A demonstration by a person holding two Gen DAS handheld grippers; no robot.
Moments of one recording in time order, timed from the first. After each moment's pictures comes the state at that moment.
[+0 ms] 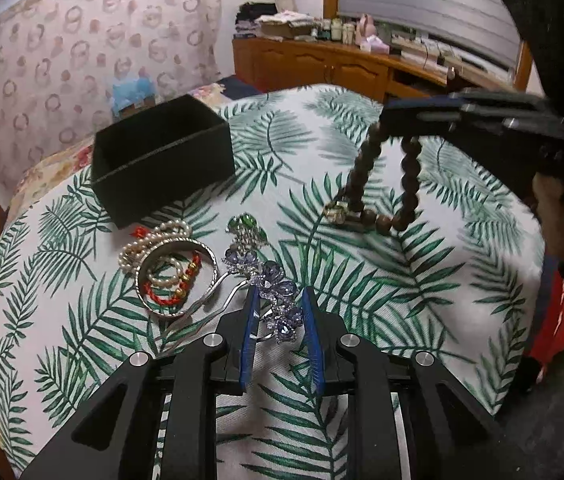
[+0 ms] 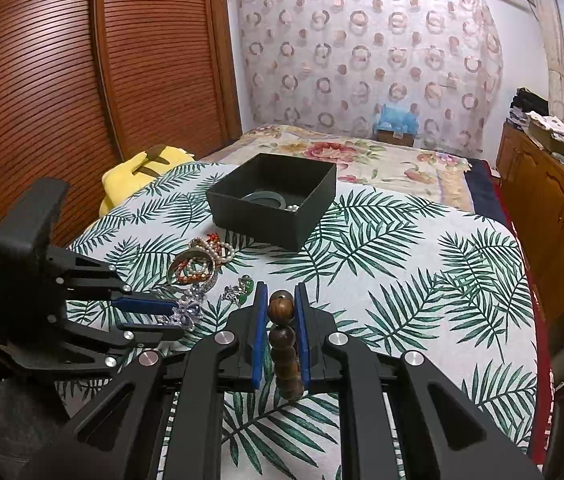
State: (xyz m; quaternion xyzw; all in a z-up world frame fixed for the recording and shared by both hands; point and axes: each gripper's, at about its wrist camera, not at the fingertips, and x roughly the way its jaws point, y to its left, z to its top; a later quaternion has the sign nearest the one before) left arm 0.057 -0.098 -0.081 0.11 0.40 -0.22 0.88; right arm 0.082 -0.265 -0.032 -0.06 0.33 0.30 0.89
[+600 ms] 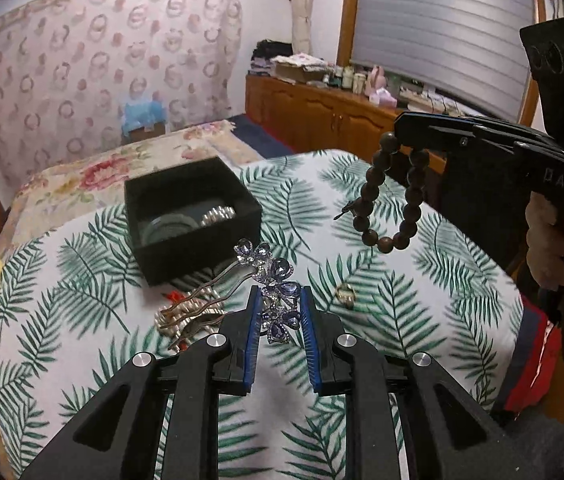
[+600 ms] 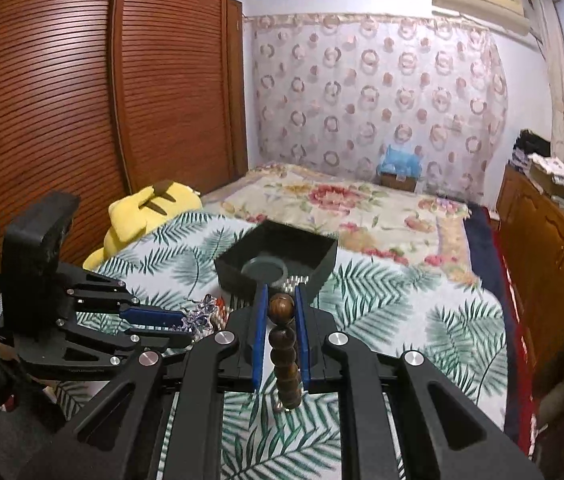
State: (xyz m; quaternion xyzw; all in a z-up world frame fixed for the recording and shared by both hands) left arm 0.080 -0.077 -0.032 0.04 0.35 -0.23 0.91; right arm 0.097 -0.254 0.036 -0.08 0.26 0.31 0.91
